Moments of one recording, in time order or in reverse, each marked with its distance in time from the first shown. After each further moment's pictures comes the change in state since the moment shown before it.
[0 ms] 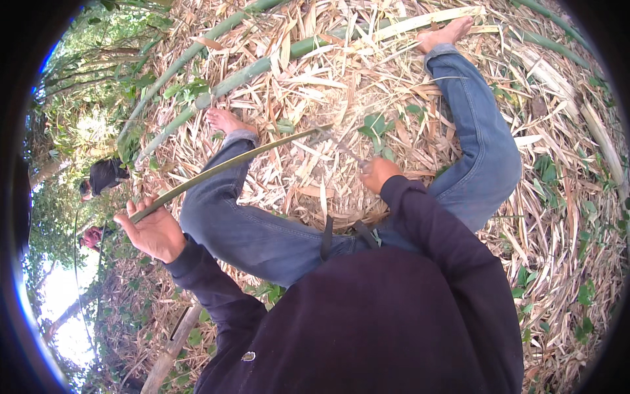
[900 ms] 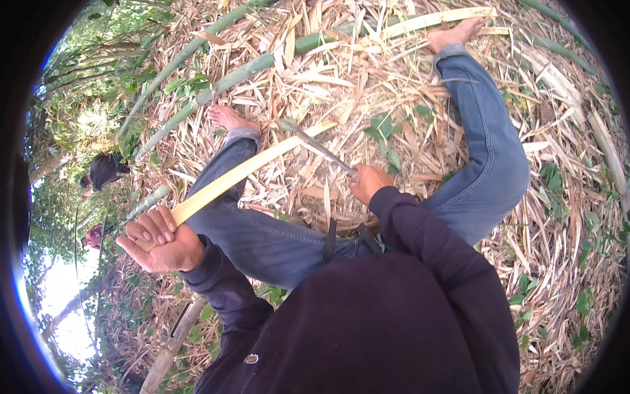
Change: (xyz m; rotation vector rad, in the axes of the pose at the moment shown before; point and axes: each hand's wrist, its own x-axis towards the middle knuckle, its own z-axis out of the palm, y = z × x) left_hand -0.029 -0.006 0.038 -0.081 -0.091 0.136; right_hand -0.010 -0.043 0.013 0.079 -0.022 -0.031
